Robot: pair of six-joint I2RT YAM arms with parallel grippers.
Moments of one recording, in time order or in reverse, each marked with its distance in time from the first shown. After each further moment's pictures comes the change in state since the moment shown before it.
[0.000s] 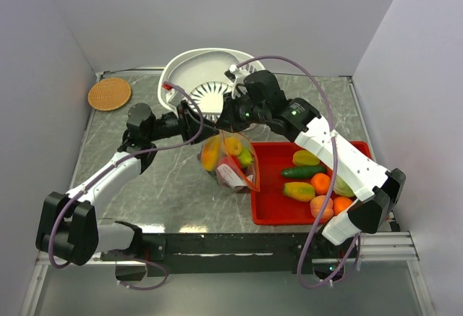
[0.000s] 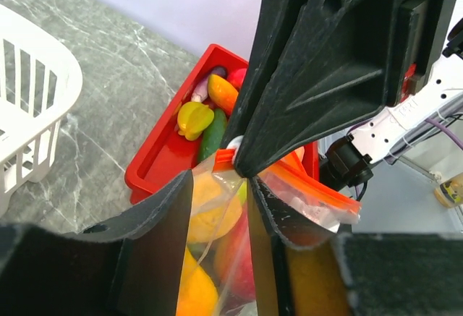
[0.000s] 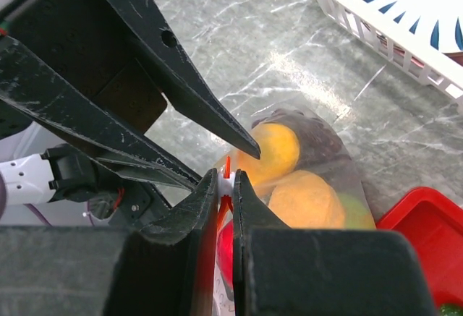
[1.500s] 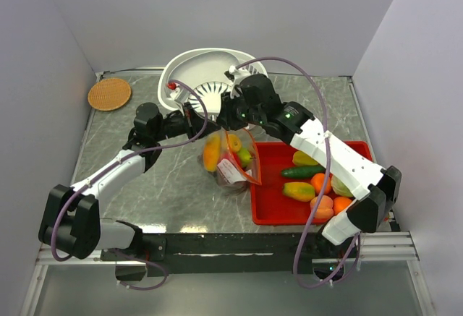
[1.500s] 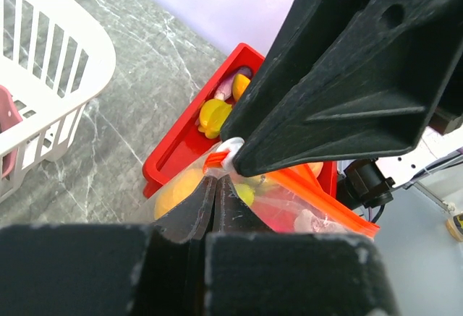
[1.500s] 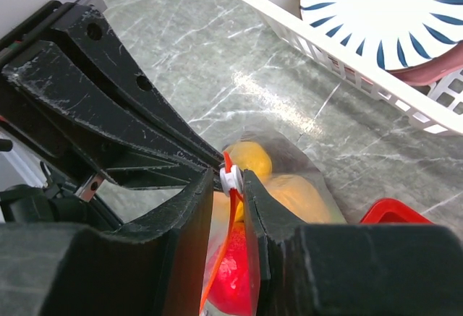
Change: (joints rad) left arm -0.031 0.046 0.010 -0.047 -0.130 -0.007; right arm 0.013 0.008 -0.061 0.095 0.150 -0.014
